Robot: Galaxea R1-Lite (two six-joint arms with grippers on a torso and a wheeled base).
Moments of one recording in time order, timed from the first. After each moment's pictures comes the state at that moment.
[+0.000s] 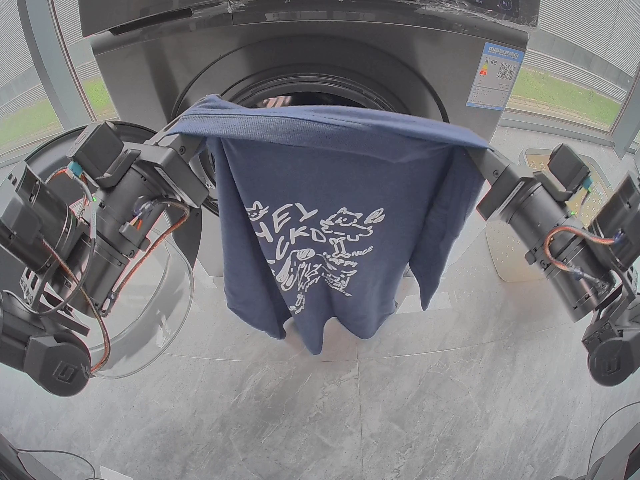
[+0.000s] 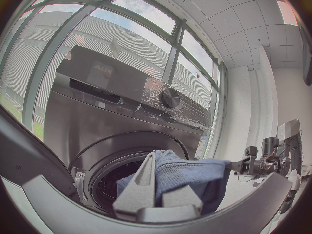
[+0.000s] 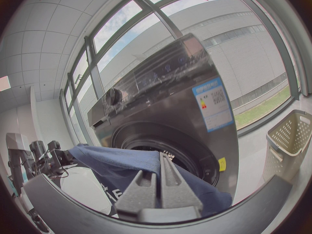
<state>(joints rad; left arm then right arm) -0.51 1.61 -0.66 -1.51 -0.06 -0.07 0.63 1.63 -0.65 -1.41 -0.15 0.16</state>
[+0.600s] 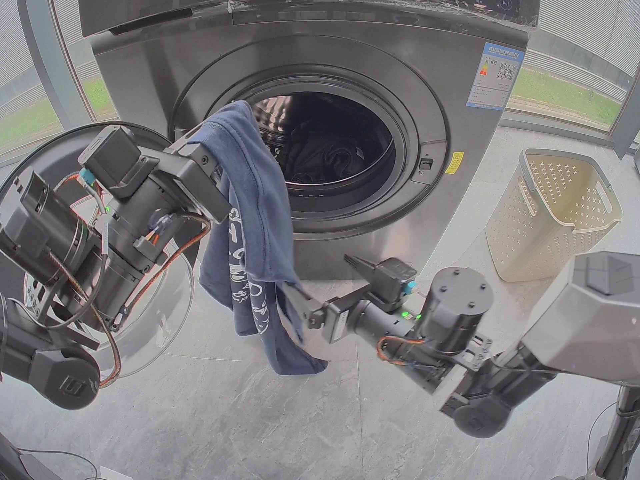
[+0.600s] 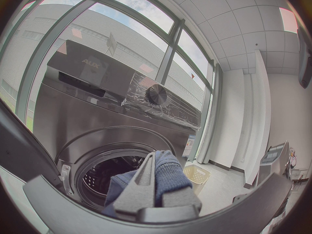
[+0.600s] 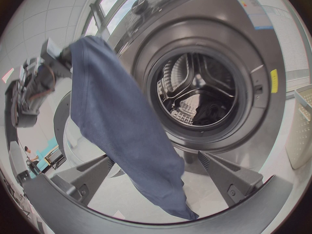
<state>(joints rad) -0.59 1.62 -0.65 -1.51 -0.06 -0.07 0.83 2.13 -0.78 -1.46 -0.14 0.12</state>
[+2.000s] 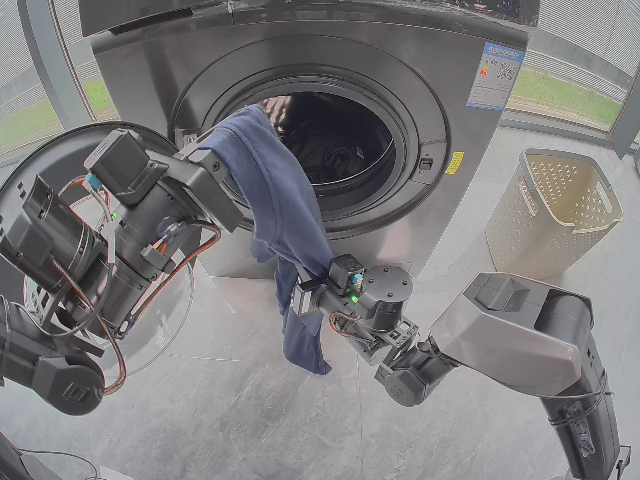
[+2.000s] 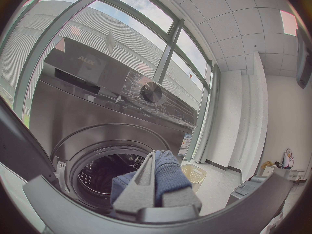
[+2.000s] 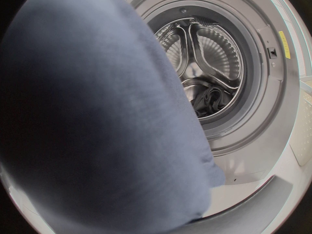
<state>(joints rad) -0.62 1.63 -0.64 -1.51 -0.07 -0.08 0.75 2.51 -1.26 -1.40 -0.16 0.09</state>
